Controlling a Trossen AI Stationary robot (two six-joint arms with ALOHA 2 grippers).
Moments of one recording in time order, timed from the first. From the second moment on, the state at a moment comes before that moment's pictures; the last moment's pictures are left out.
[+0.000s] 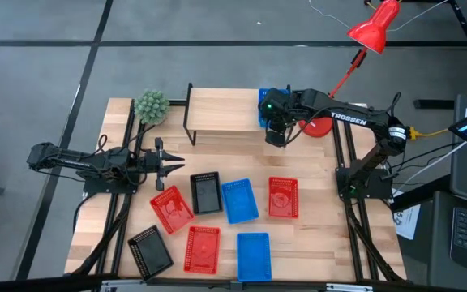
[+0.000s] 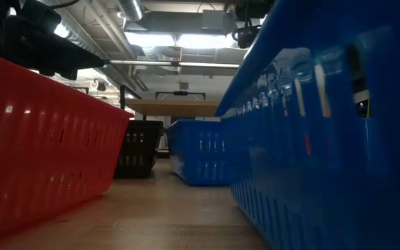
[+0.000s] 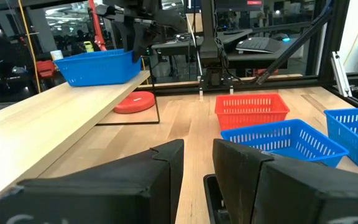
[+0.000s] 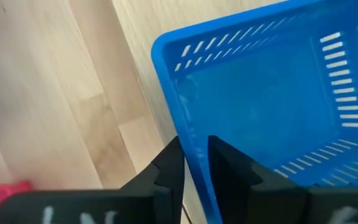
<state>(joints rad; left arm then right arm) -0.07 0.24 0.01 0.30 -0.25 0.11 -0.37 1.63 1.51 -1.08 0.18 -0.07</state>
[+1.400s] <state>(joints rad) -0.07 0.24 0.01 0.30 -0.25 0.12 -0.25 1.63 1.75 -1.45 -0.12 0.24</state>
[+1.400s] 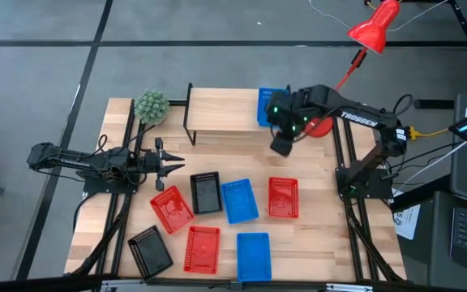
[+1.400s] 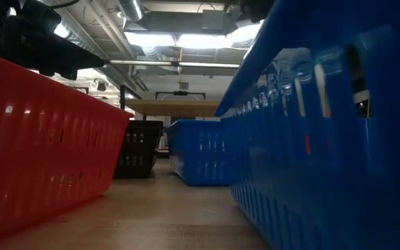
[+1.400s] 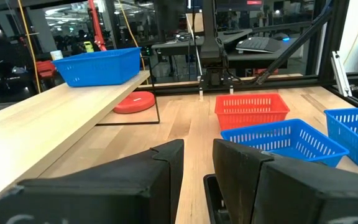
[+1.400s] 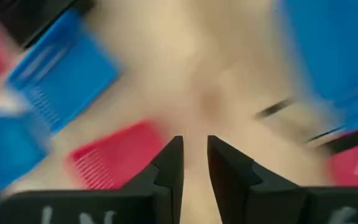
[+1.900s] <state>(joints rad) -0.07 0.24 0.01 0.37 -0.25 0.12 0.24 1.63 1.48 -1.18 -0.23 0.45</state>
